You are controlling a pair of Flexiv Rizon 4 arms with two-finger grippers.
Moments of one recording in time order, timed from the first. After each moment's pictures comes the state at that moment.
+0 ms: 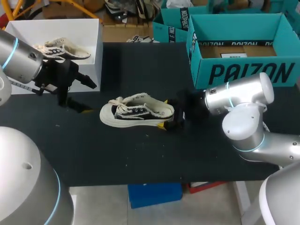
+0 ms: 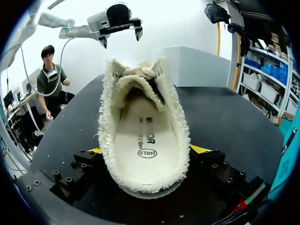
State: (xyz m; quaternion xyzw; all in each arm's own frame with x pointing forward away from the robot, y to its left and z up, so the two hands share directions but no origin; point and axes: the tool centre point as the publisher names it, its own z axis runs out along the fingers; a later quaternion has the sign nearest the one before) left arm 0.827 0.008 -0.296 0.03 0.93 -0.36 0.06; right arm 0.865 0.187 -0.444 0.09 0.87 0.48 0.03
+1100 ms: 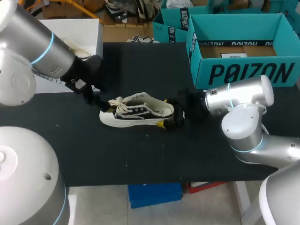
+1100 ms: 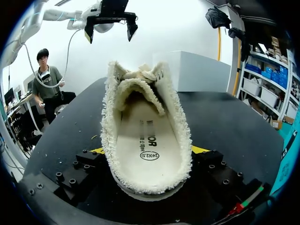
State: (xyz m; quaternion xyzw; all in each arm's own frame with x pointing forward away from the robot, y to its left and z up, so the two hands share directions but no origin) left arm 0.805 -0.050 -0.282 -0.17 0.95 -0.27 0.02; right arm 0.870 0.190 -0.443 0.08 0.86 0.50 0.04
